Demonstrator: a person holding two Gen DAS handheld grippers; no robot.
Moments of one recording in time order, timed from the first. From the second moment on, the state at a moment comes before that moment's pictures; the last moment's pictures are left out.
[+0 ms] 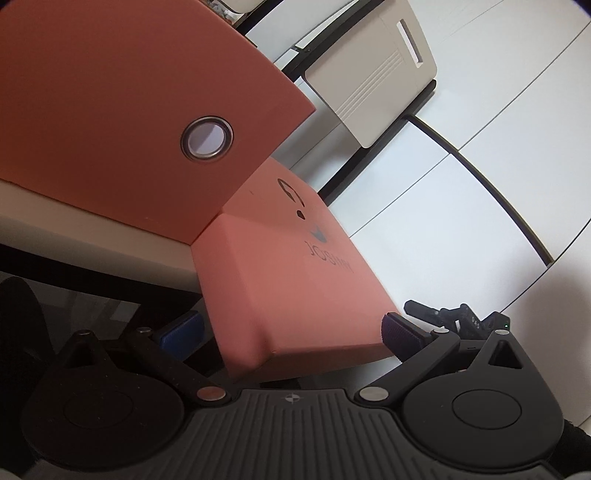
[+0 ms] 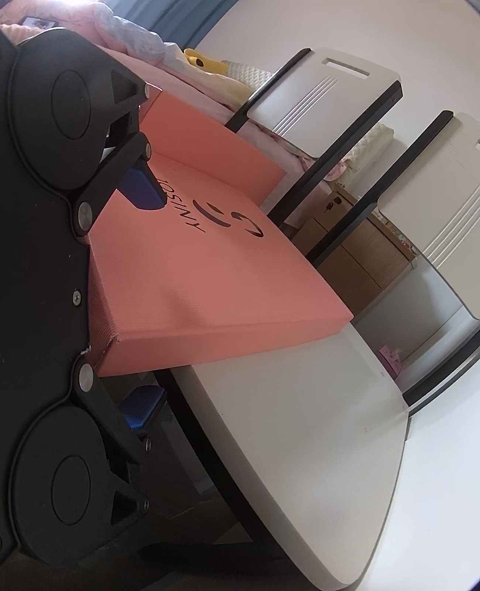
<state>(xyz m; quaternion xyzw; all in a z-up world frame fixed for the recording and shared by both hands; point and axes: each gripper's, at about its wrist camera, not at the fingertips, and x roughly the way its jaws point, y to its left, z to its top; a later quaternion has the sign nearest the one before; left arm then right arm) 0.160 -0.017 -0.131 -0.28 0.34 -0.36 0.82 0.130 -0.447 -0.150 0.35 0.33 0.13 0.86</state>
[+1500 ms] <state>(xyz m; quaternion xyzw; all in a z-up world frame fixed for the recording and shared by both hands) 0.158 -0.019 -0.149 -0.31 0.36 -0.38 0.79 0.133 -0.453 -0.166 0.38 0.33 0.15 0.85</state>
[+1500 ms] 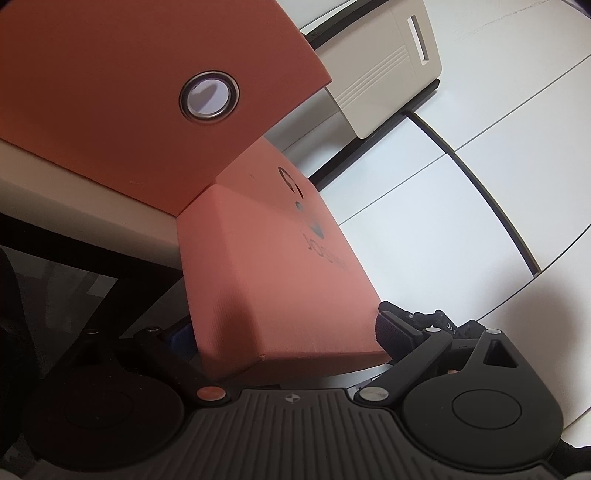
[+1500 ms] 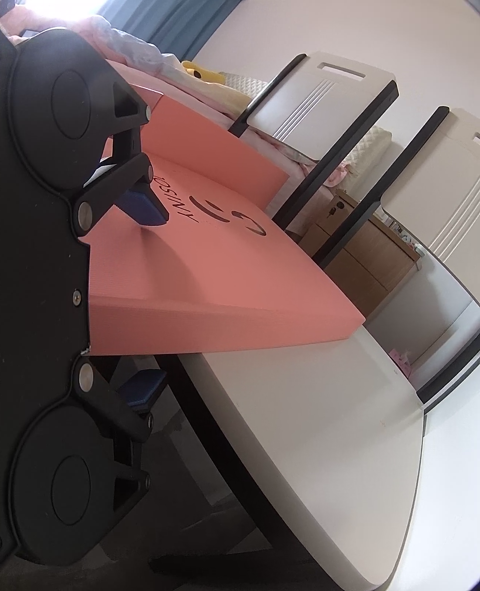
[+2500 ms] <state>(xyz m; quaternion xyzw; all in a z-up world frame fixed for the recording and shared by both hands) 0.119 -0.025 -0.096 -0.25 0.28 -0.42 0.83 0.088 -0.444 -0.096 0.32 0.20 0.23 0.90</state>
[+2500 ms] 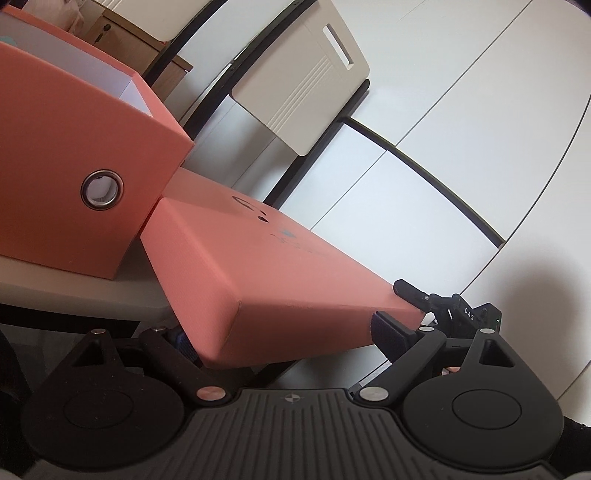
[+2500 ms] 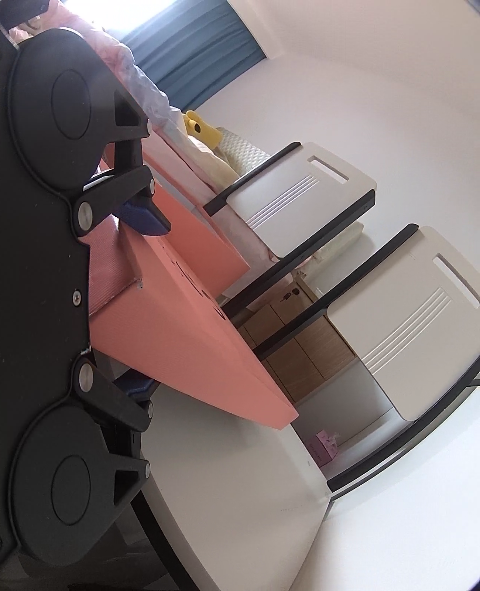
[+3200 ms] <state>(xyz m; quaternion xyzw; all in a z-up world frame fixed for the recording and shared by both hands) 0.107 -0.036 -0.079 -0.22 0.26 -0.43 0.83 0.064 -0.455 -0.070 0.34 0.13 0.23 0.90</state>
